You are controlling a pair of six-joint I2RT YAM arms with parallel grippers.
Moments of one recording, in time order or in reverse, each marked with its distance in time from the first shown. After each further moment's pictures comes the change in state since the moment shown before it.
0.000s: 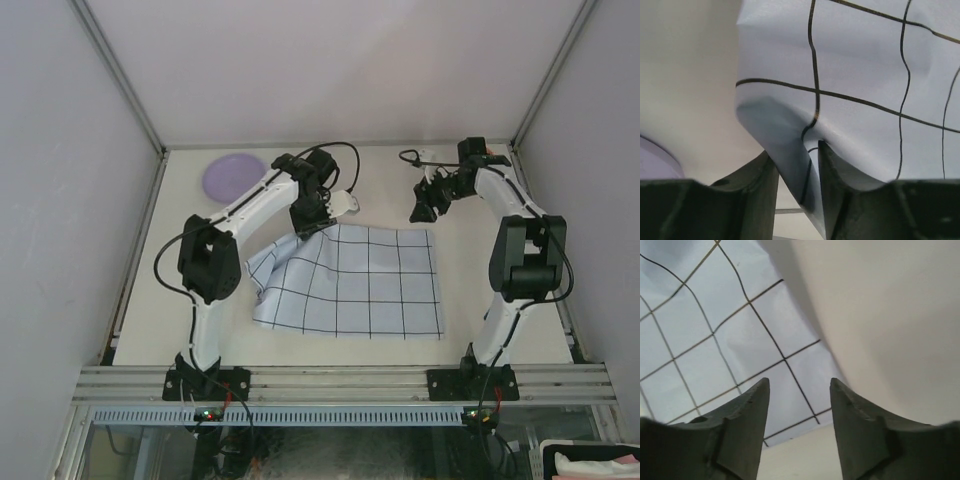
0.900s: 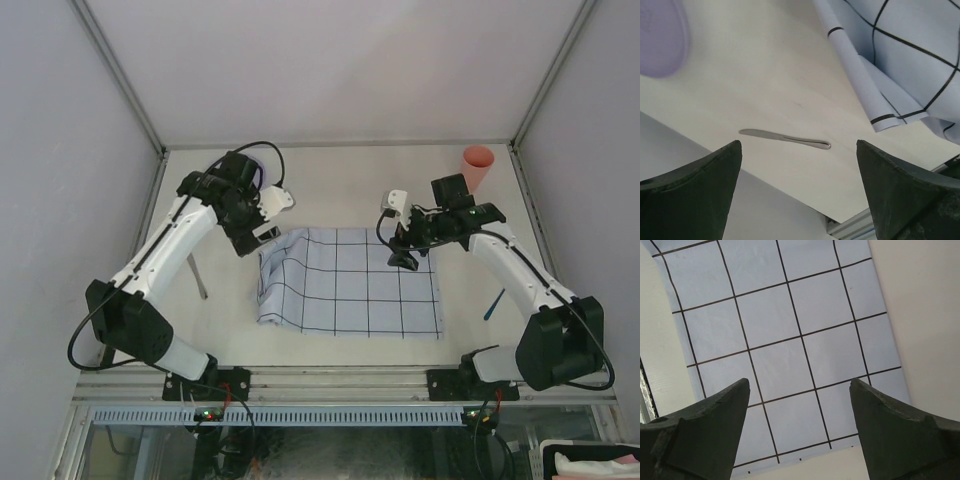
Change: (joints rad) left arm 0.218 -0.585 -0.435 0.057 -0.119 0.009; right arm 0.273 -0.539 -0.457 0.166 0.093 0.038
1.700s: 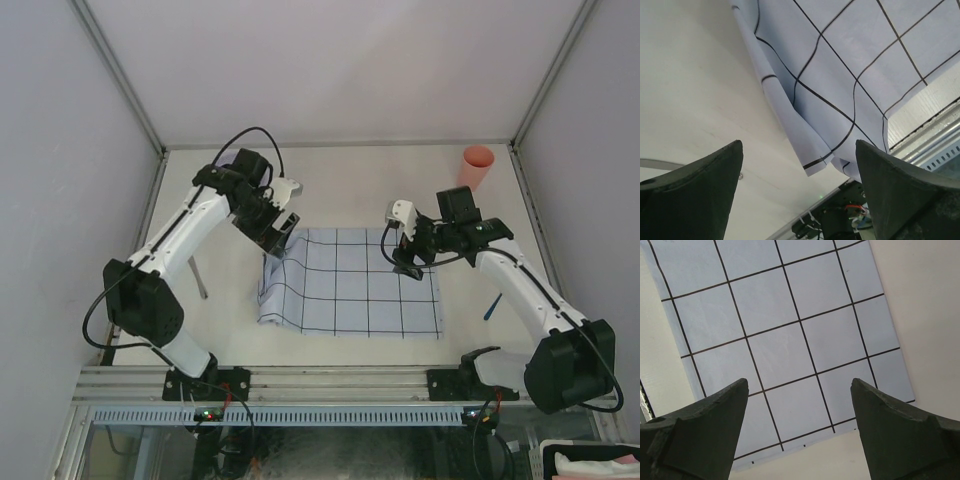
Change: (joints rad) left arm -0.005 0.129 0.074 -0.013 0.285 -0.404; right arm 0.014 -0.112 -0.095 0.032 0.077 0.020
